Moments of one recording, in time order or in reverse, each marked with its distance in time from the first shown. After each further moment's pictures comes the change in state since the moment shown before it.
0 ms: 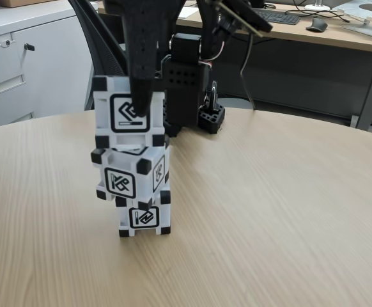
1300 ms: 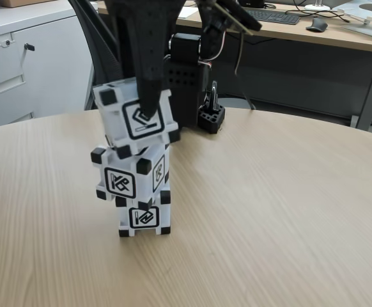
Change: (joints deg) arm 0.8 0.1 0.3 0.0 -11.0
